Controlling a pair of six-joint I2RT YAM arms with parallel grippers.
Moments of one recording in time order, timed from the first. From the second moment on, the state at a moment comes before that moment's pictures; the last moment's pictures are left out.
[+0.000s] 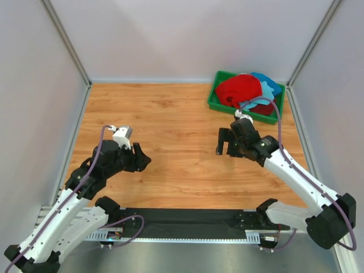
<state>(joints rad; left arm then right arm) -0.55 0.60 0.73 -0.68 0.06 -0.48 0.57 1.10 0.93 -0.75 0.16 0.59</state>
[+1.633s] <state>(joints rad) -0.51 1.12 1.31 -1.03 0.14 -0.20 0.07 2.09 1.95 -0.68 0.34 0.56</state>
